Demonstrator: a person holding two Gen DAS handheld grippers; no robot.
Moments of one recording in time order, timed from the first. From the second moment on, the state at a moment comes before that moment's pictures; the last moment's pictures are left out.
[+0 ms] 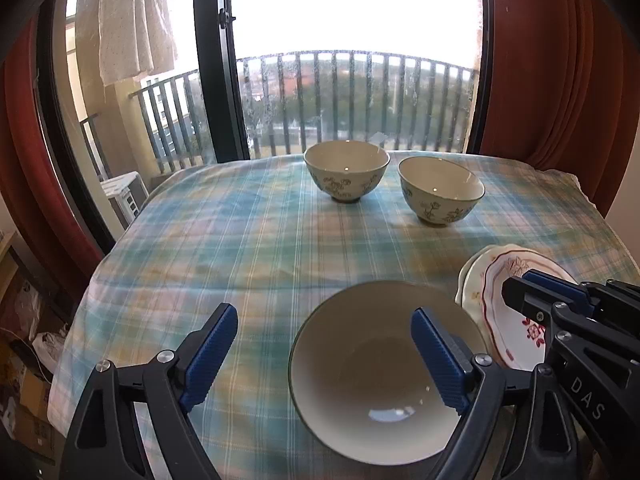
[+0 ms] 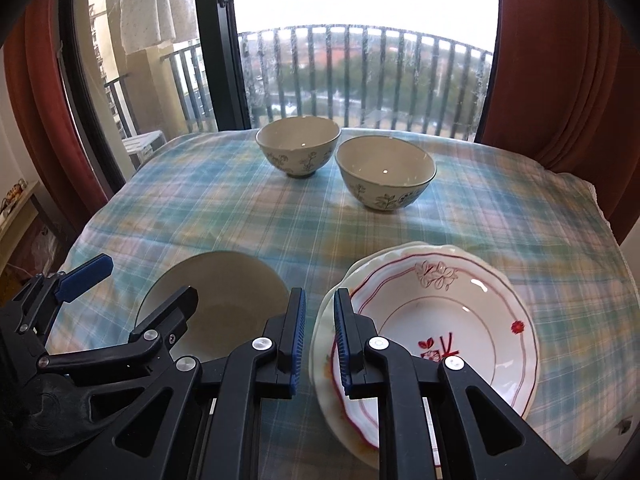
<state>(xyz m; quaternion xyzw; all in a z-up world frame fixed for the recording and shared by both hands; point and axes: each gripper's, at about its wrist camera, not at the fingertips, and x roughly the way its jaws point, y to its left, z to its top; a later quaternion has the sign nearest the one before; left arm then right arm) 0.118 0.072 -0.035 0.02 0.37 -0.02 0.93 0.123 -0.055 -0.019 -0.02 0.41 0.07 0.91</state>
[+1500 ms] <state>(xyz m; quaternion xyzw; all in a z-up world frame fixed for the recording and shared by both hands) 0.298 -0.023 -0.021 0.06 0.37 -0.01 0.93 0.314 -0.154 0.003 0.01 0.40 0.06 0.92</state>
